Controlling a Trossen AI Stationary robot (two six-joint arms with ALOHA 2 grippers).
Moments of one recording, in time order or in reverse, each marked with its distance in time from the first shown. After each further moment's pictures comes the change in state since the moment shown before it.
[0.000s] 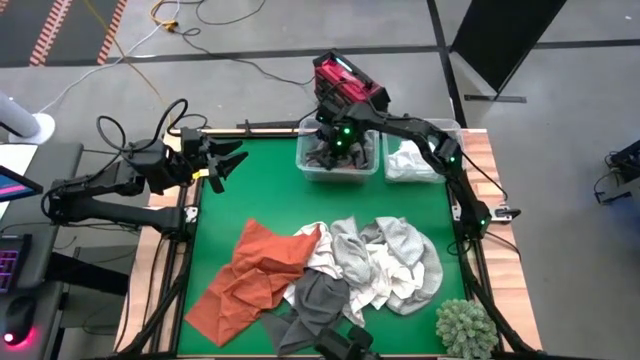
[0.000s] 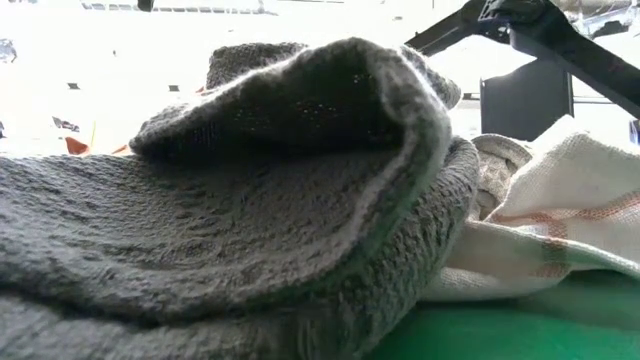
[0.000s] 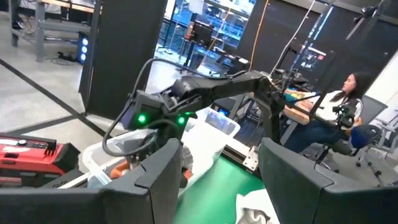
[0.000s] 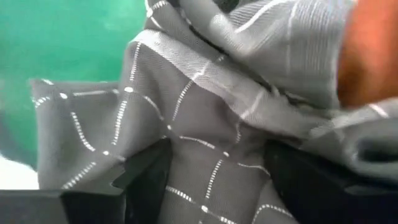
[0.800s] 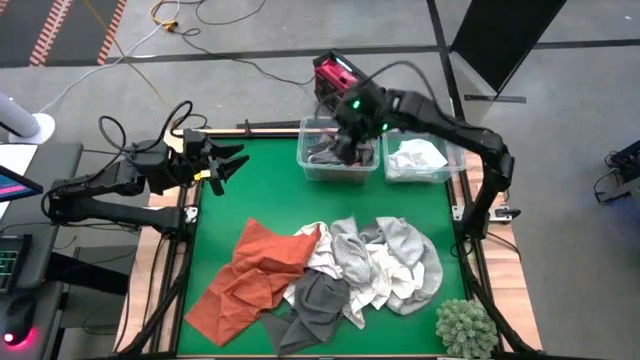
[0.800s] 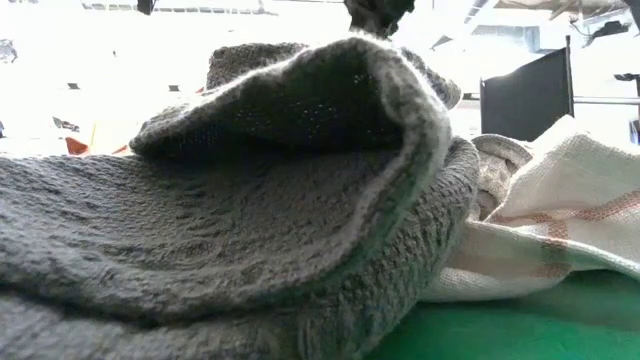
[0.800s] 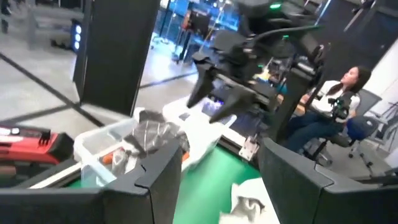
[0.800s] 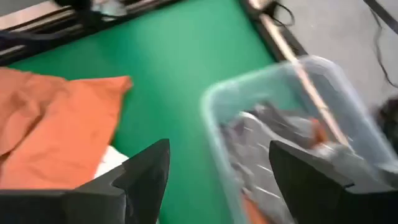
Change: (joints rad) left arm 0.000 0.003 0.000 -0.046 0.034 -0.035; right arm 0.205 -0.471 0.002 0.030 0.171 -0.033
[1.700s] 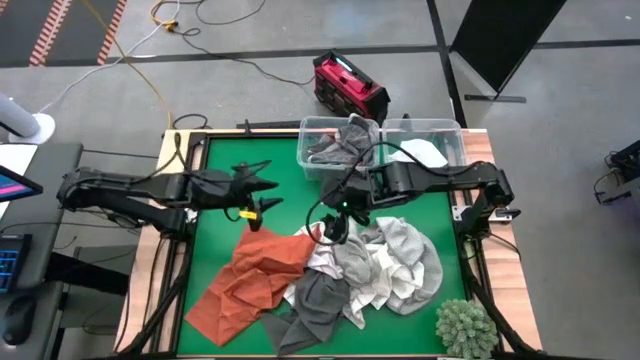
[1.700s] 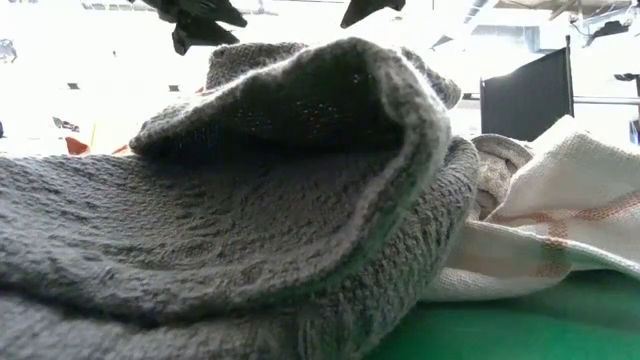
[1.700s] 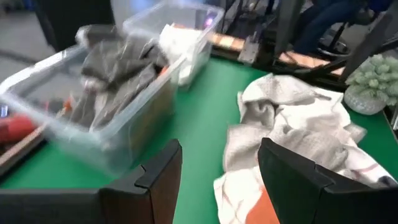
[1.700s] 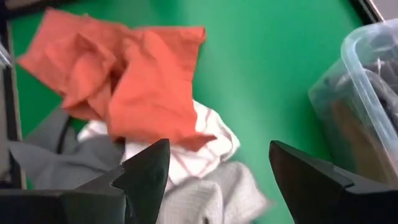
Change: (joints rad) left arm -0.144 0.268 -0.129 0.096 0.022 0.169; right arm 0.499 0.034 -0.004 -0.091 0.289 0.341
